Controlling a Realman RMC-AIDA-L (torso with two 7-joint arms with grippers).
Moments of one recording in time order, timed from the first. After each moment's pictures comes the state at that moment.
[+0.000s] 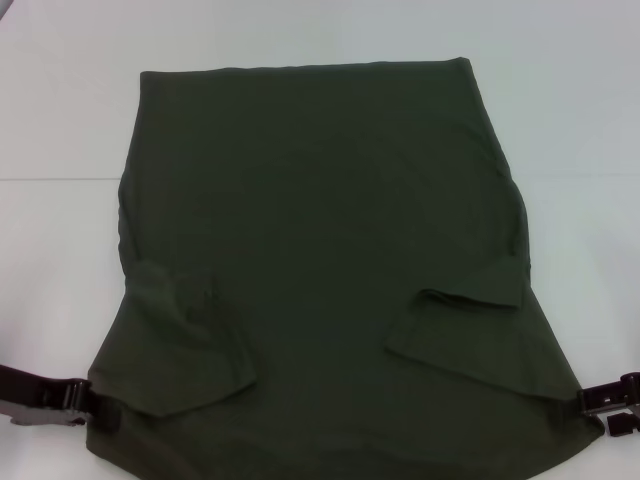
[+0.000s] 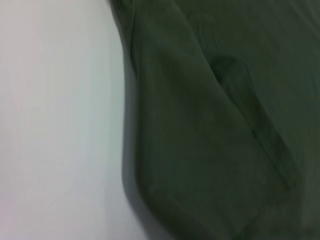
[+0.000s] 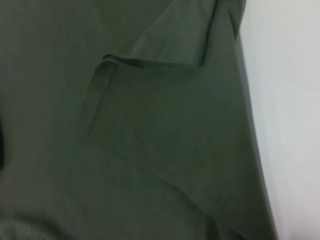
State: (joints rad) left arm -0.62 -1.97 0.63 0.73 2.59 1.56 -2.42; right arm 0.59 1.97 -0.64 -0.79 -2.60 -1.56 2.54
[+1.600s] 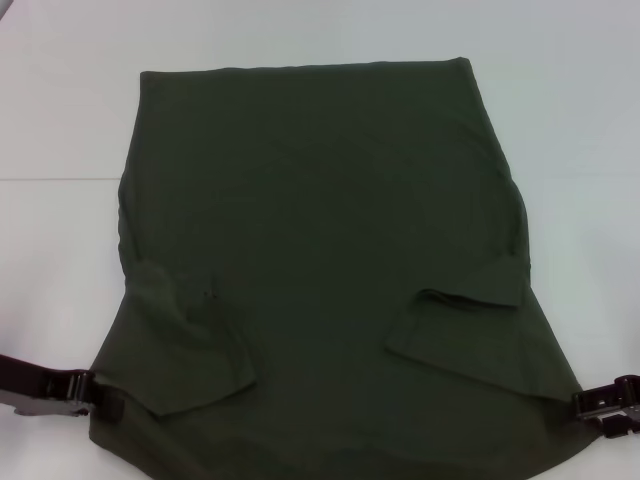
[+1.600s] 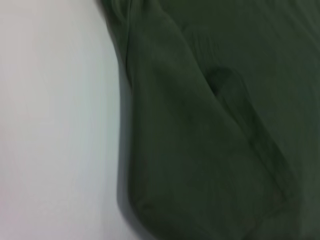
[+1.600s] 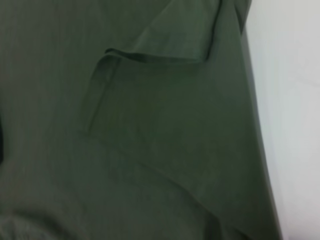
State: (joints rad) left arm -0.63 -1.97 0.63 0.73 2.59 1.55 -2.42; right arm 0.60 1.98 -0.65 -0.78 -2.61 -1.56 2.54
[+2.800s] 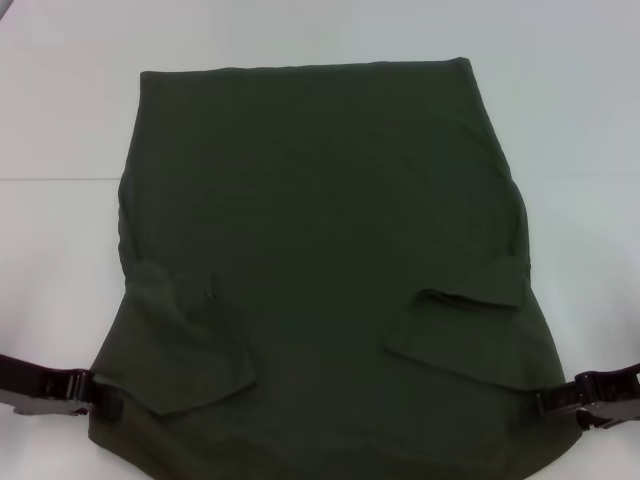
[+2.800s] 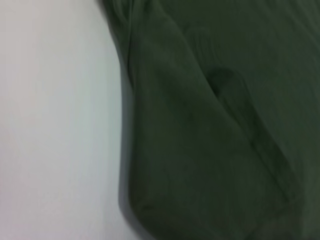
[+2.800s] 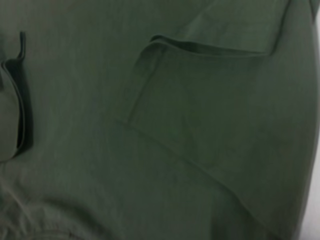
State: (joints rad) left arm -0.63 -1.97 0.63 0.73 2.59 1.54 -2.42; right arm 0.64 2.01 -0.69 -0.77 -2.60 -1.57 2.54
